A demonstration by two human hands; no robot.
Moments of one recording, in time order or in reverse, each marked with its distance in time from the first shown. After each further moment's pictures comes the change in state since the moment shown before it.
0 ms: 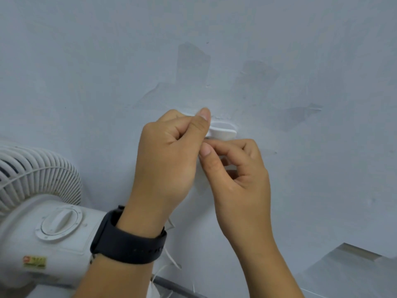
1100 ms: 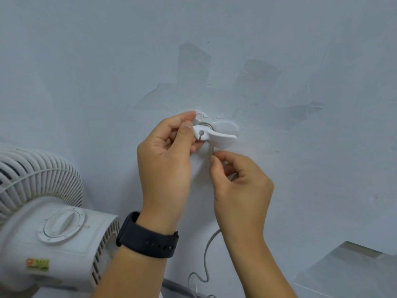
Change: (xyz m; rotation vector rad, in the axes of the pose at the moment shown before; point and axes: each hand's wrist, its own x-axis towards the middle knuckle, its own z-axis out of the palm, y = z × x) left_hand -0.006 -0.022 0.010 -0.321 0.176 -0.143; right_hand 0.001 0.045 0.010 -0.295 0.272 -0.018
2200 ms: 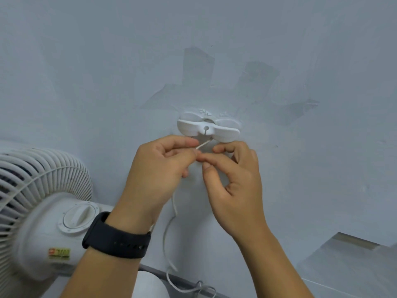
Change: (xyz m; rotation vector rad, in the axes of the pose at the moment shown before) left_hand 0.003 0.012 -0.040 0.328 -0.213 -0.214; right_hand -0.008 -0.009 -0.008 -0.039 -0.197 -0.277
